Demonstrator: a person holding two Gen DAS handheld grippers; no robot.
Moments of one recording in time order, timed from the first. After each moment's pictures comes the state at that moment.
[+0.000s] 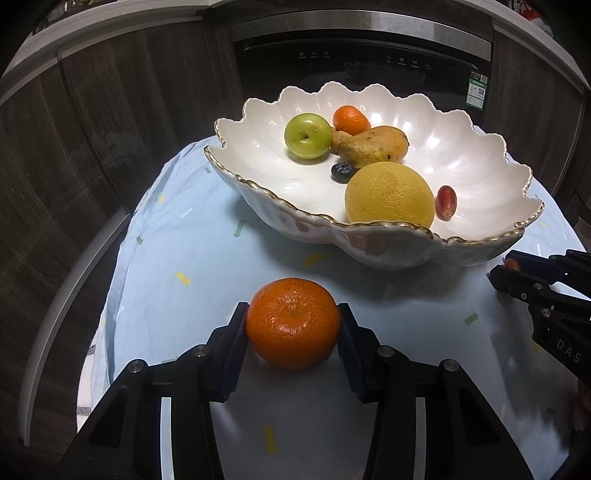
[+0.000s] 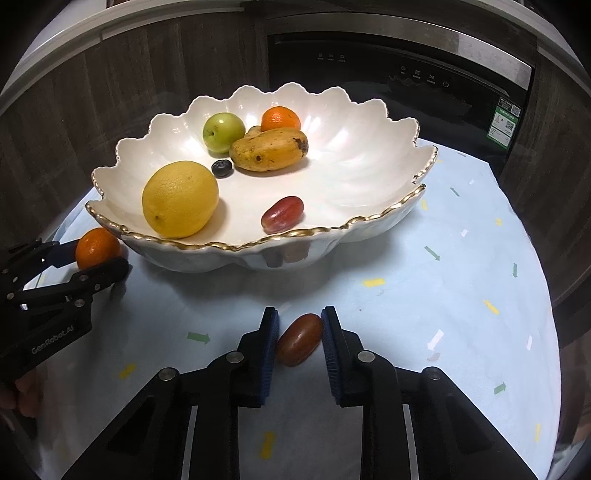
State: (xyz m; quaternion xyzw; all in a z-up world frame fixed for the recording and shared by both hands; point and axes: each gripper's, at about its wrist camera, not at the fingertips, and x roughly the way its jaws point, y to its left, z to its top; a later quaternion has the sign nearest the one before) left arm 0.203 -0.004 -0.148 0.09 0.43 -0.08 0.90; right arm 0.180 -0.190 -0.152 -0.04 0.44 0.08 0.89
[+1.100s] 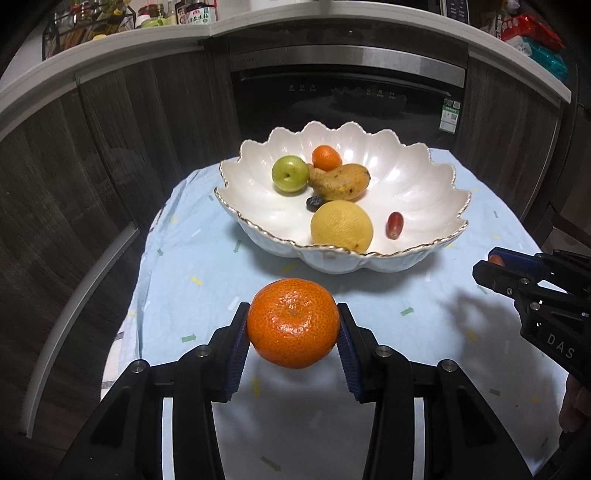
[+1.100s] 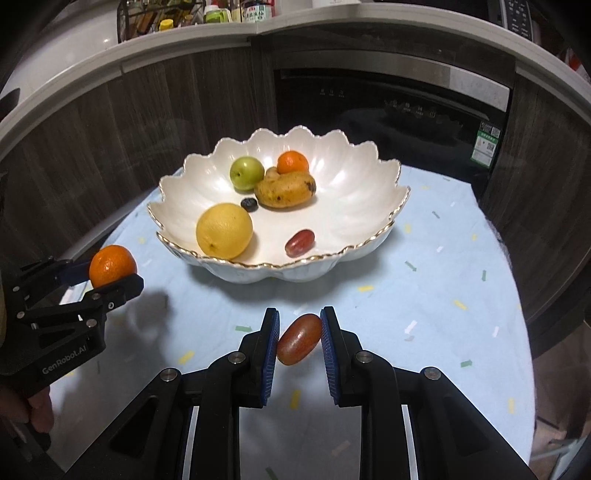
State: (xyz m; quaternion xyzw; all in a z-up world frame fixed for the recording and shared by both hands) left arm 0.155 -0.010 -0.095 0.08 0.40 -0.10 0.91; right arm 0.137 -0.190 -0.094 -0.02 0.40 0.09 0.91
